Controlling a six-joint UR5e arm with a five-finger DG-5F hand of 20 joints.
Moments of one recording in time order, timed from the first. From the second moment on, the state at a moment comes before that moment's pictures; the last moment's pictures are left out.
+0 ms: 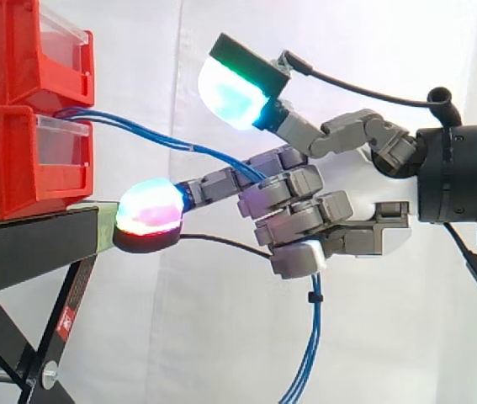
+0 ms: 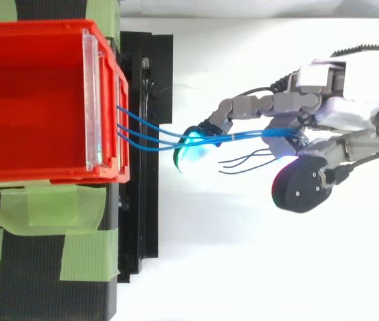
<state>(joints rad) 0.16 -1.93 -1.82 -2.56 -1.32 0.00</state>
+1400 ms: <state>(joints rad) 0.14 -1.93 -1.66 -2.82 -1.23 0.01</state>
